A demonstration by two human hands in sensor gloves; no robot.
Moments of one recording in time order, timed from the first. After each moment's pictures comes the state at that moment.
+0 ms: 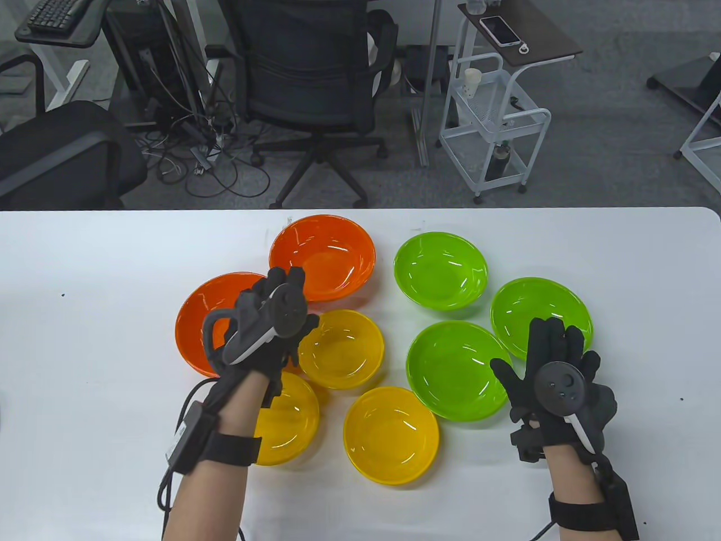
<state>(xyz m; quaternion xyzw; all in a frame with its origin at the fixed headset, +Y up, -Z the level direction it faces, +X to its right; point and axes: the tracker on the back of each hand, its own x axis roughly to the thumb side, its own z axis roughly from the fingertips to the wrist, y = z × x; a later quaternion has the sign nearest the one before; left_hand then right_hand) -0.142 -0.632 -0.362 0.00 -0.03 0.04 1.00 0.268 -0.701 -0.282 -0.06 -0.14 0.97 0.17</state>
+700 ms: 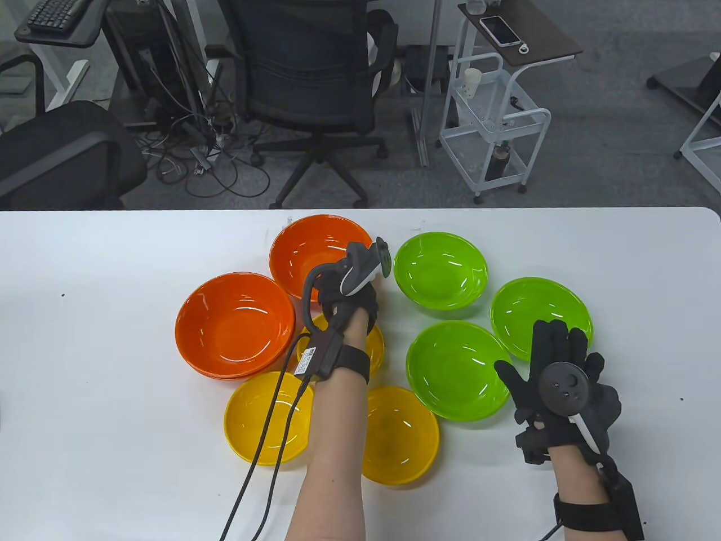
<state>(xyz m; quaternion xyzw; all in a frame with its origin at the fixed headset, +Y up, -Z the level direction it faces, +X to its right) -0.046 -0.728 -0.490 -0.15 0.09 -0.03 0.98 0.275 -0.705 -0.282 -0.06 -0.13 0.98 0.17</state>
